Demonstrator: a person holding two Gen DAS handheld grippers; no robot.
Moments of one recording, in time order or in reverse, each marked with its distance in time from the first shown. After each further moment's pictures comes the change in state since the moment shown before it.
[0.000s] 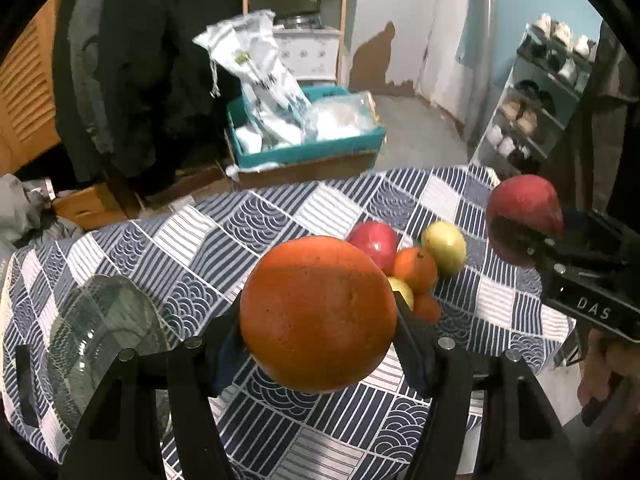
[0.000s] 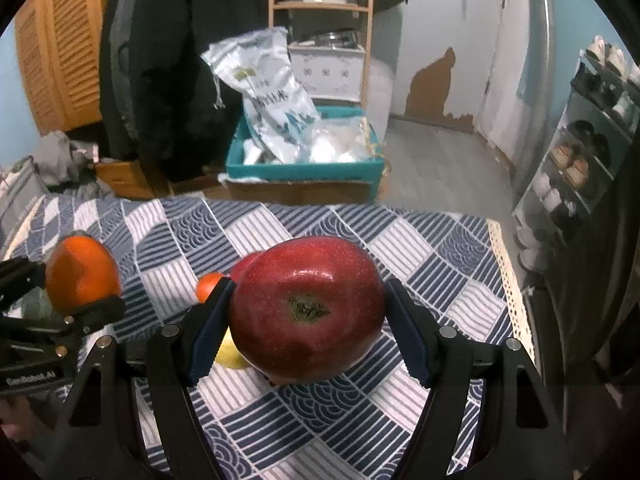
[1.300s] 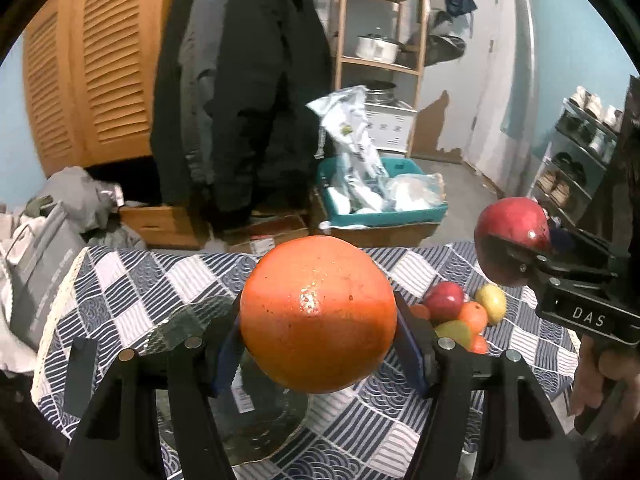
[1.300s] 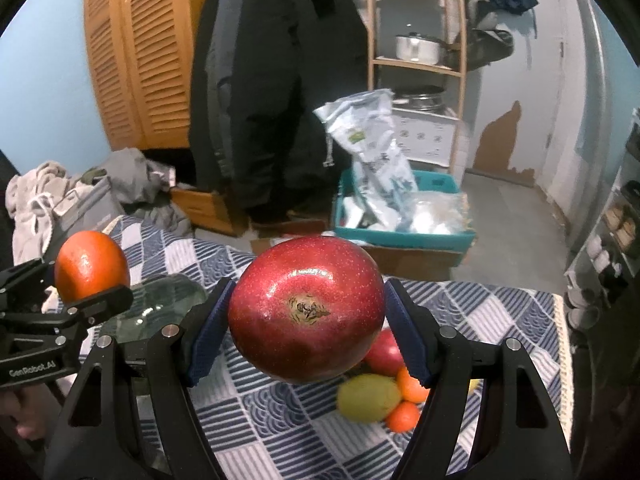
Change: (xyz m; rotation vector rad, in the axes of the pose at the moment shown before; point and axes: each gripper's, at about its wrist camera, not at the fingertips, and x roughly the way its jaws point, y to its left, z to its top) left arm -0.099 0.116 -0.012 -0.139 -0.199 0.140; right arm -0.037 0.120 0.052 -0.103 -0.129 0.214
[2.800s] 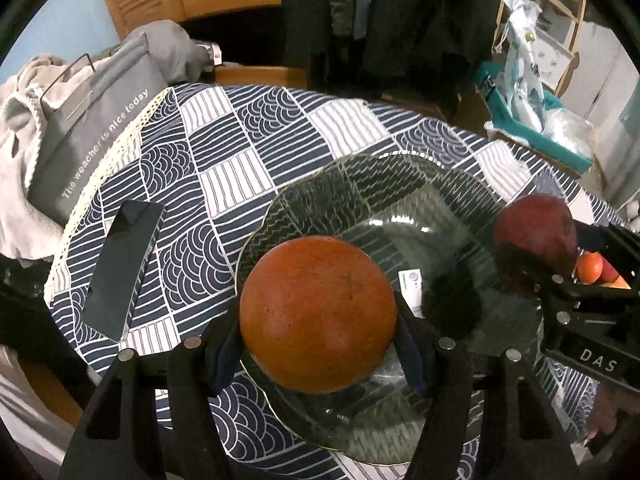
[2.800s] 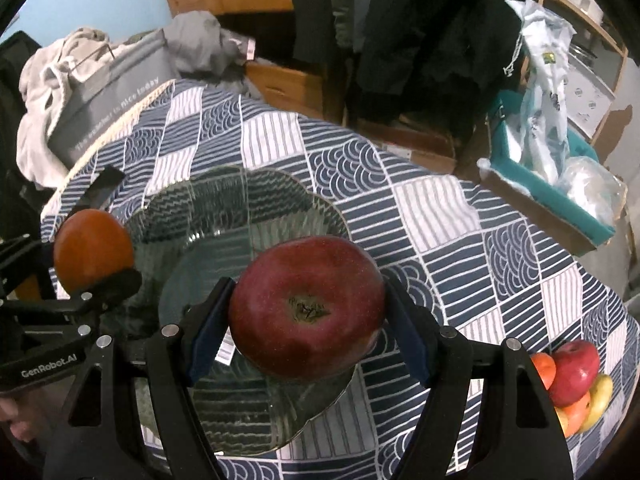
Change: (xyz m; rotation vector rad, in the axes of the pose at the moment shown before) left arm 0.102 0.154 -0.095 -0.224 0.378 0.284; right arm 0.189 0.154 -0.049 -0.220 0.374 0.195
